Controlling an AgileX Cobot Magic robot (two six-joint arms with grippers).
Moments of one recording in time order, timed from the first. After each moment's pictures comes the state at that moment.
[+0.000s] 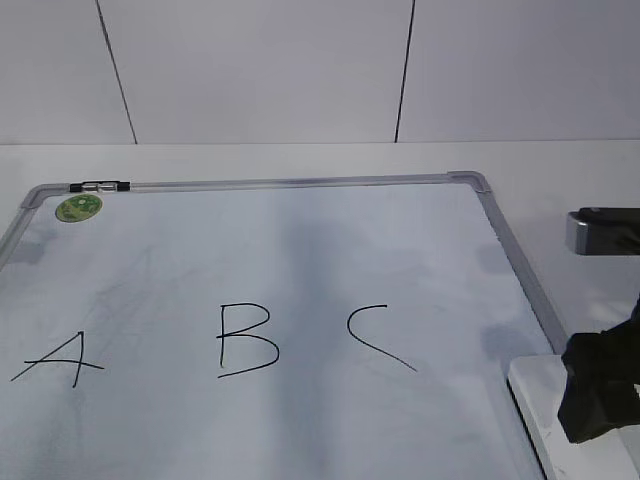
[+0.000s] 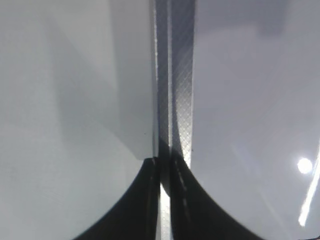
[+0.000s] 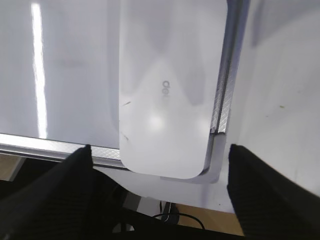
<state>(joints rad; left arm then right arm) 0.15 1.95 -1.24 -0.15 0.98 0.21 0.30 1.31 -0.80 0.12 1.08 0.13</state>
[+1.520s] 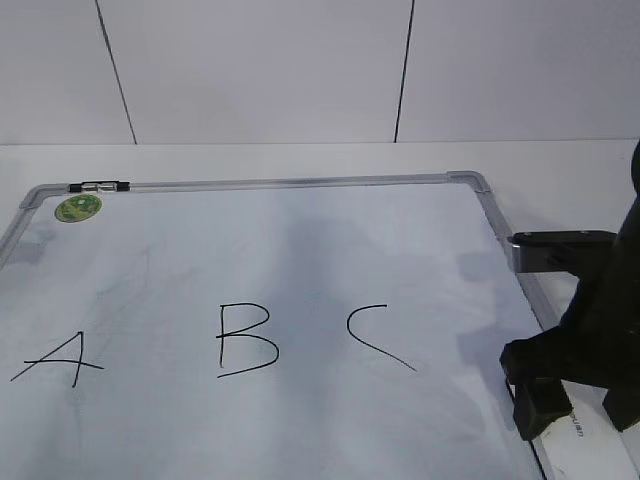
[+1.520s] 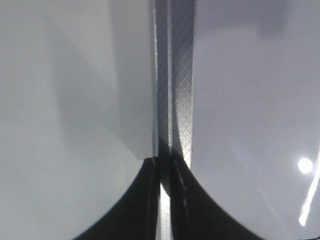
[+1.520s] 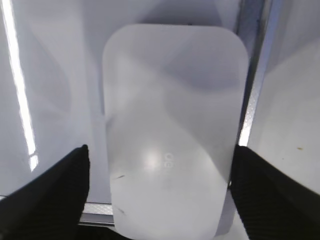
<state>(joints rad) 0.15 1.95 -1.24 -0.15 0.98 0.21 0.35 1.55 -0.86 0.09 1.00 0.21</state>
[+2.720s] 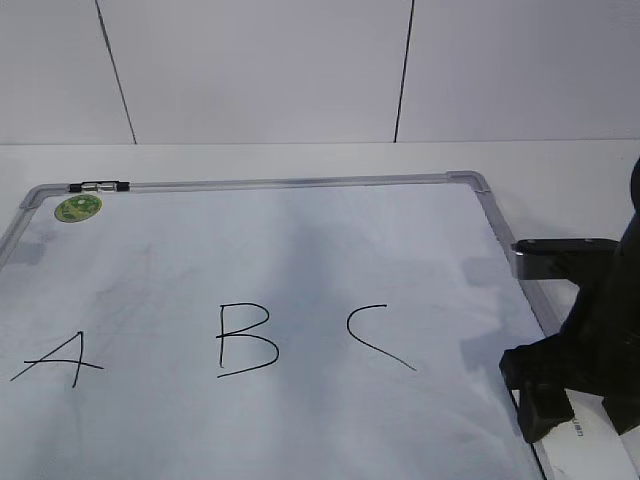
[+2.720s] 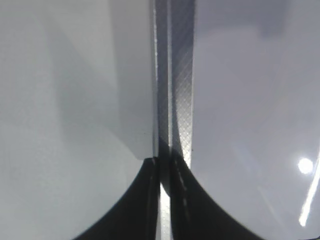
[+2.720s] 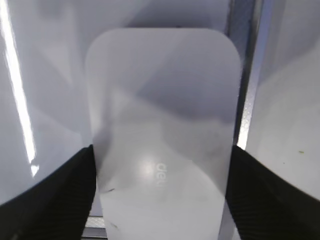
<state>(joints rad) 0.15 1.95 -1.24 -0.15 0.98 0.21 0.35 1.56 -0.82 0.07 0.95 0.25</state>
